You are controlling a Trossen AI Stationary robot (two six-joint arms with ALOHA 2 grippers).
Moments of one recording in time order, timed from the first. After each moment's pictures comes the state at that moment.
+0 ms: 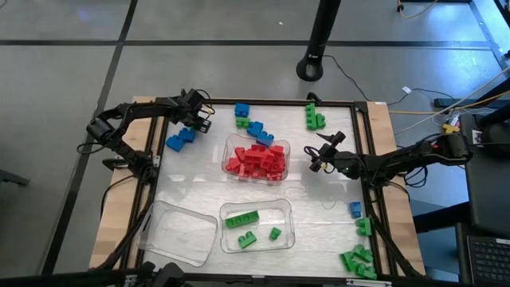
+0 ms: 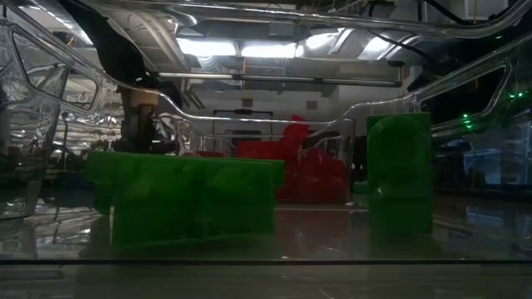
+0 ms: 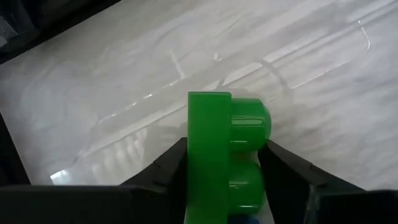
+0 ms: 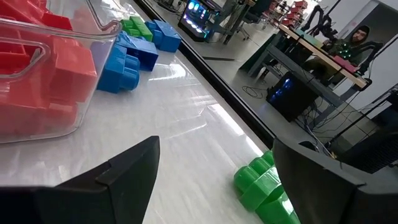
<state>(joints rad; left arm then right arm) 0.90 1.54 0.76 -0.45 -0.19 -0.19 -0.01 1.08 0.10 0.61 0.79 -0.19</state>
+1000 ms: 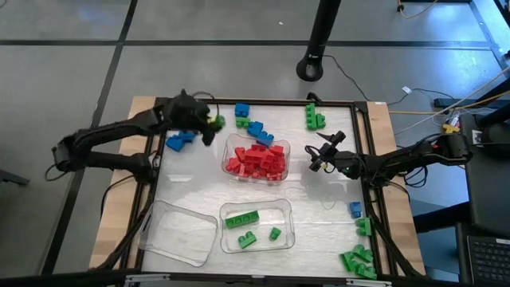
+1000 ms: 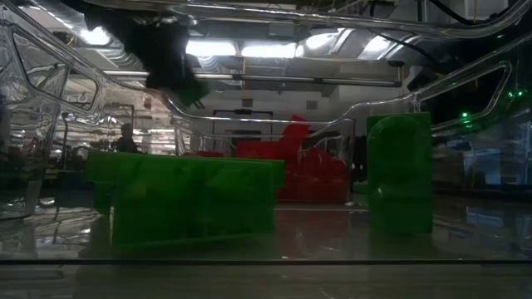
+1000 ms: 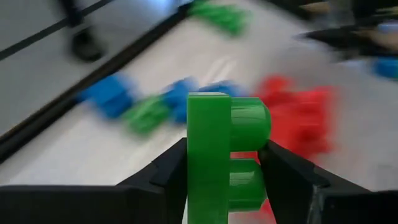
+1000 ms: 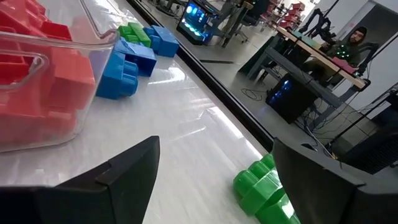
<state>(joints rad) 0.47 1.04 0.80 -0.37 0.04 -0.18 -0.01 1.08 0.10 0.63 0.80 -0.19</state>
